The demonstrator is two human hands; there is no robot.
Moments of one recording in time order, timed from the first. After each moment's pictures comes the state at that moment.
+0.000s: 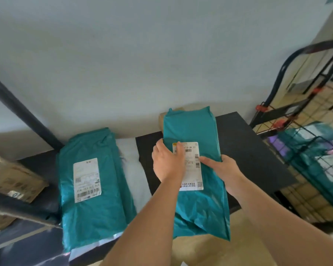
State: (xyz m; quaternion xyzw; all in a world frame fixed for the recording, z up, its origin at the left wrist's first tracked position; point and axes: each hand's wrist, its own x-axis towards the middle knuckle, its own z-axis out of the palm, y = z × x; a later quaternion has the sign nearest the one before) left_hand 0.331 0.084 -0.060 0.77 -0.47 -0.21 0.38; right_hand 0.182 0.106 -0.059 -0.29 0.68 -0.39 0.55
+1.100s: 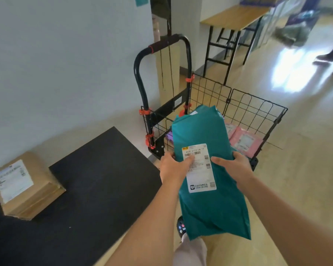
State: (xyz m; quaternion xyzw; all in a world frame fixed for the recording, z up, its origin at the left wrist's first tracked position) left_hand -0.111 0.098 -0.099 0.59 -0.59 -0.50 0.22; right_hand -0.259 0.194 -0.077 -0.12 0.76 -0.52 0.38
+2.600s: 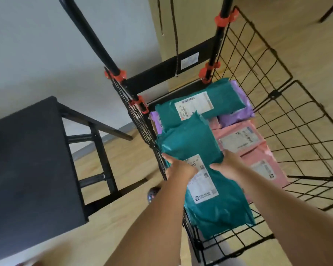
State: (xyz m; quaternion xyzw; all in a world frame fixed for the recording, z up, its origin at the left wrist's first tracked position) left_hand -0.403 -0.043 -0.244 0.78 -0.29 -0.53 -0.14; right_hand -0.555 -0.028 -0.261 -0.39 0.77 0.04 0.50
